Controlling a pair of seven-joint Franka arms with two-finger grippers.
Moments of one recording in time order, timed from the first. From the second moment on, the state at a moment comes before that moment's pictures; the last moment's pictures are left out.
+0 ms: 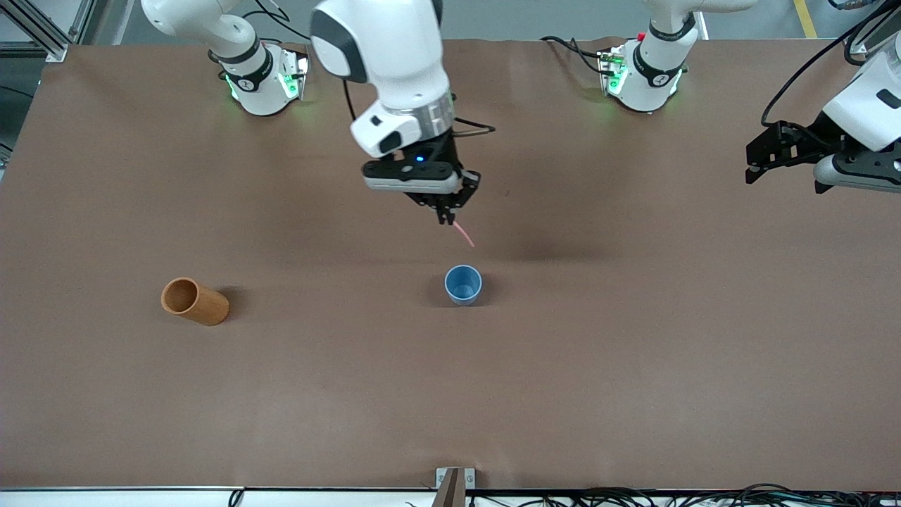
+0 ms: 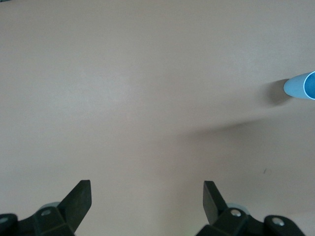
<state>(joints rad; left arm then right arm) -0.11 0.00 -0.03 -1.50 0.00 1.55 0.05 0.83 0.40 -0.02 -1.38 -0.17 2.12 1.08</state>
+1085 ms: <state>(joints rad) -0.11 0.00 -0.03 -1.50 0.00 1.55 0.05 0.85 0.49 -0.04 -1.37 -0.37 2.21 1.10</state>
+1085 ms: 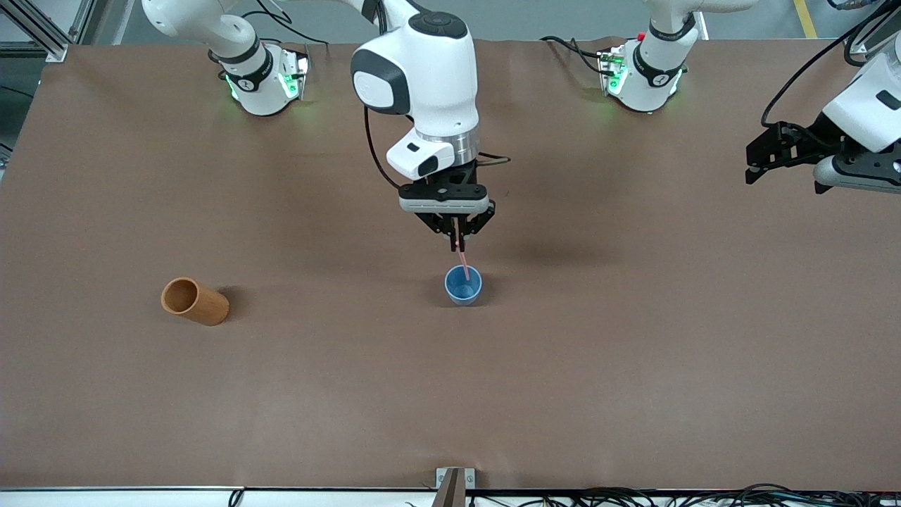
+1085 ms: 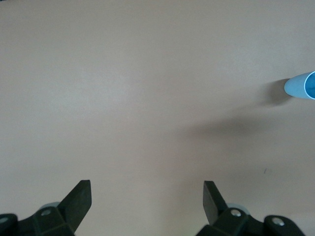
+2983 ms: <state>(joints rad) -0.11 0.00 -0.03 -1.50 0.00 1.55 0.05 0.51 0.26 -0.05 -1.38 -0.19 1.94 0.75</state>
